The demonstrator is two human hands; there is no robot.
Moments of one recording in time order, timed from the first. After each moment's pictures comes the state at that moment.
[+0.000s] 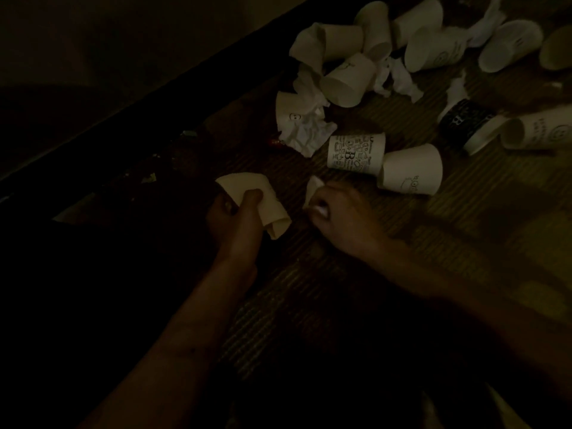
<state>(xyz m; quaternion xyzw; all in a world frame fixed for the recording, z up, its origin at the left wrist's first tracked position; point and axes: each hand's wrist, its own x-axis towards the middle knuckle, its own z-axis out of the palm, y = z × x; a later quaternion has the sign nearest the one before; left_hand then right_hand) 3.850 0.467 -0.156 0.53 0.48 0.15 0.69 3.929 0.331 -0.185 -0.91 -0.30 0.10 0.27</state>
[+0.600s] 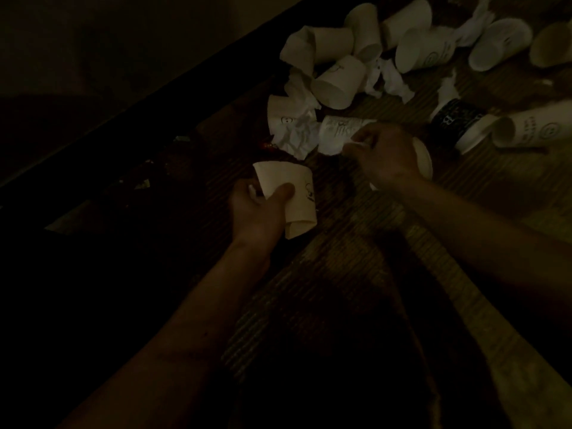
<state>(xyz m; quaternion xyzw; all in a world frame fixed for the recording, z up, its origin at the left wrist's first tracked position) 3.874 0.446 -0.143 0.59 0.40 0.08 0.69 4.019 0.312 -0.161 -0.92 -0.08 0.07 0.36</state>
